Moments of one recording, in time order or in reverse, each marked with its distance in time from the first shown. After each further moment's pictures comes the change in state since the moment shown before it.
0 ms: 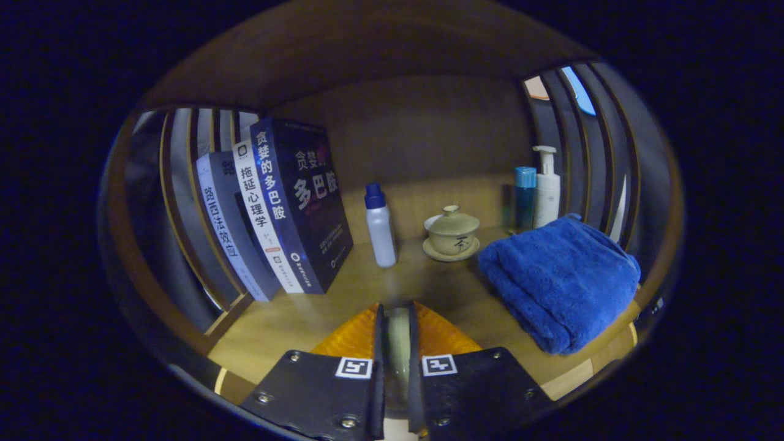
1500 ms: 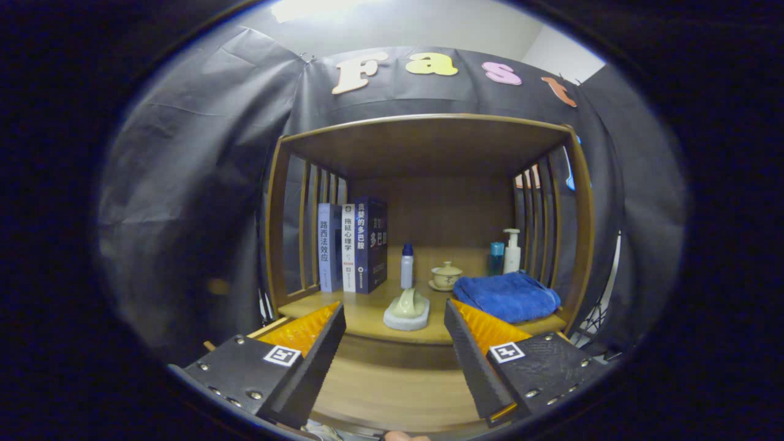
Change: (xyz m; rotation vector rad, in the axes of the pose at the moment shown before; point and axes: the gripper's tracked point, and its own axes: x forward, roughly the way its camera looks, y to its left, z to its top) arm -0.254 -0.025 -0.024 -0.153 -0.345 0.156
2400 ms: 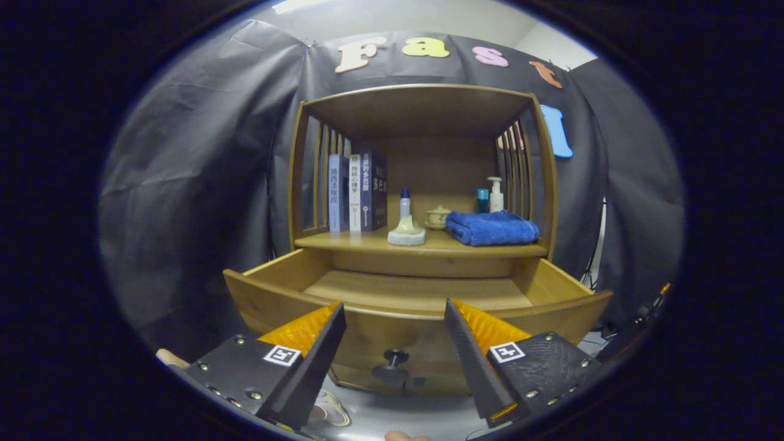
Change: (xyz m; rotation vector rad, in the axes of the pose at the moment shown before) arm -0.089 0.007 -0.113 -0.015 0.156 -0.025
